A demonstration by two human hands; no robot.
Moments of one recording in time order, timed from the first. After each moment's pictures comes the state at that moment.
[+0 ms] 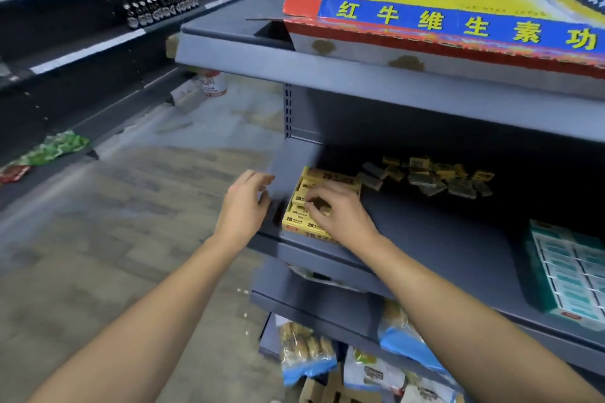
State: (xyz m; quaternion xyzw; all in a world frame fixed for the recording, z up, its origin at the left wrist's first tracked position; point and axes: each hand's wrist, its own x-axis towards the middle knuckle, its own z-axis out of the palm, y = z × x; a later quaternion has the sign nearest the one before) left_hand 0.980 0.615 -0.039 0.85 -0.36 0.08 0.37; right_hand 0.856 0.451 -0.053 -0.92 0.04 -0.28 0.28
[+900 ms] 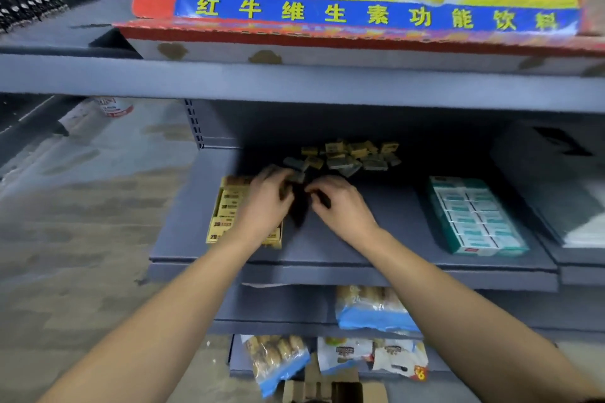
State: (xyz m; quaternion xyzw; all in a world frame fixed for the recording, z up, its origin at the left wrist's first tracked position) left_hand 0.906 0.485 -0.030 0.76 -0.54 -0.01 0.37; right_hand 0.761 0.383 -0.046 -0.91 0.22 -0.30 0.19
